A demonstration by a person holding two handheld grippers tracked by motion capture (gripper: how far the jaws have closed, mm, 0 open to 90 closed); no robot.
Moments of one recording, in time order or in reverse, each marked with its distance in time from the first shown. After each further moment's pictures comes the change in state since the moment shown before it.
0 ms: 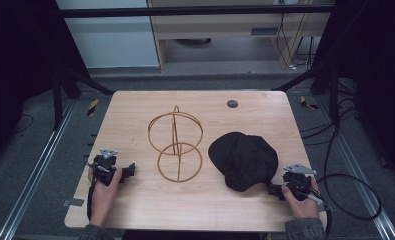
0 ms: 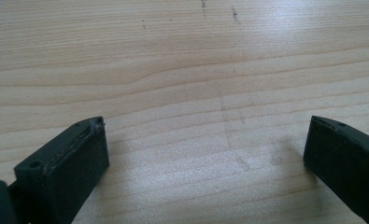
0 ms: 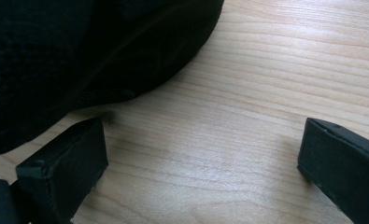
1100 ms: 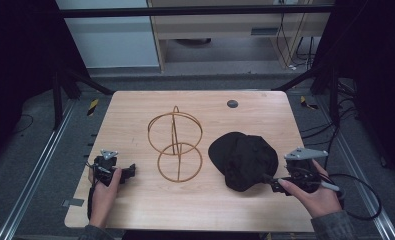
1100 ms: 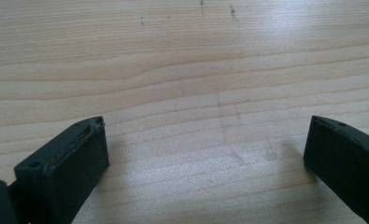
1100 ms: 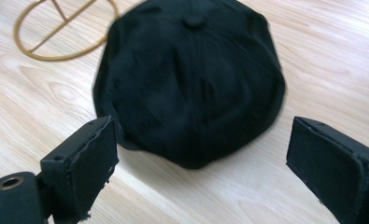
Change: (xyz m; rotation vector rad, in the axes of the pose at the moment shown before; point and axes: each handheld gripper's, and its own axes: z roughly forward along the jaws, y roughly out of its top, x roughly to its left) left arm -0.003 -0.002 -0.002 0.001 0.008 -0.007; right arm 0.033 0.082 -0.097 0.030 0.196 -0.185
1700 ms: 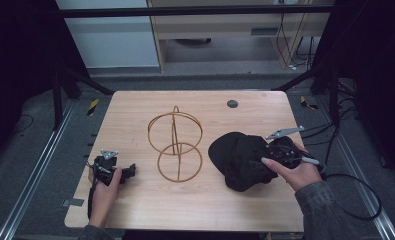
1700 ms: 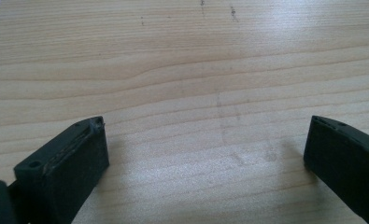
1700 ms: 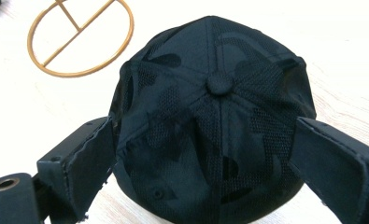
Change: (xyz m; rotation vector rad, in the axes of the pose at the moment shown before) left arm -0.001 0.000 0.000 0.001 0.004 -0.003; right arm 0.001 0.051 0.032 0.099 0.075 -0.002
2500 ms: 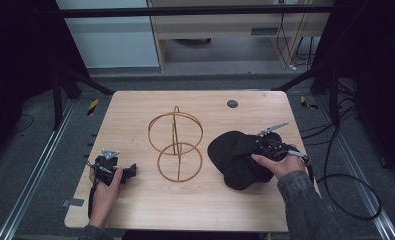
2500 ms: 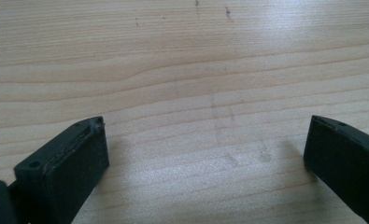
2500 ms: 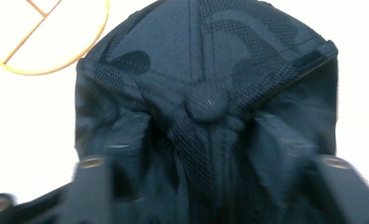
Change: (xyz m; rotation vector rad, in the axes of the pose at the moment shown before) left arm -0.002 0.000 0.000 -0.001 -0.006 0.007; right arm -0.014 0.009 0.048 0.094 0.014 0.042
